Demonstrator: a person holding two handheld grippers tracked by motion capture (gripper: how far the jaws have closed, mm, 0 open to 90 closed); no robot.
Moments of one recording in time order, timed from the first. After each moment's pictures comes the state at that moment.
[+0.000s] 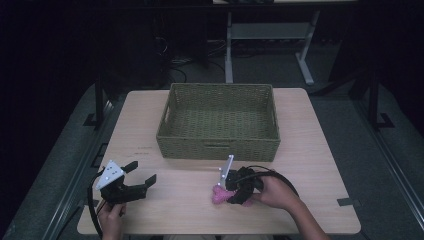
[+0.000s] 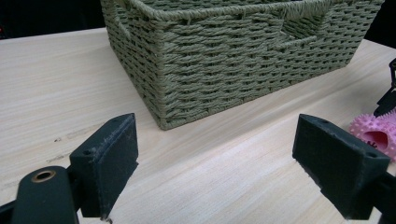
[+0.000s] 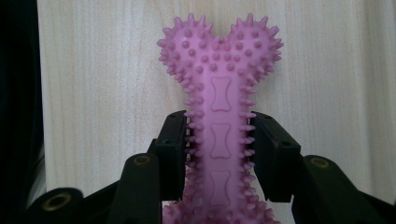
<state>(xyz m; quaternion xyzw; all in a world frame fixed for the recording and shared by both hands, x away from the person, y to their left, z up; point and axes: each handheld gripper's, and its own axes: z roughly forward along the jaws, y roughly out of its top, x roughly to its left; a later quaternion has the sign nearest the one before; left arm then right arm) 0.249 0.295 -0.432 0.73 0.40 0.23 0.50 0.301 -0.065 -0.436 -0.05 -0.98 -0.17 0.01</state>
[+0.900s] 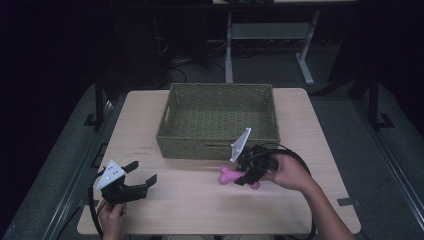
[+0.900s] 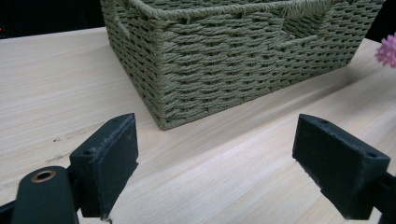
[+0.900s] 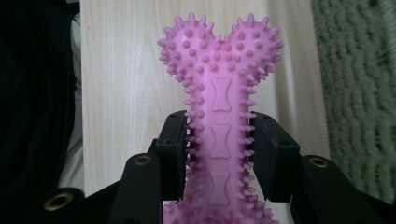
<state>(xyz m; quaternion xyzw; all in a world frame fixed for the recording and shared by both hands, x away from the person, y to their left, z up) 0.250 0.293 -0.432 0.73 0.40 0.23 0.50 0.325 -0.097 -0.367 -0.07 -0.97 -0.21 0.01</state>
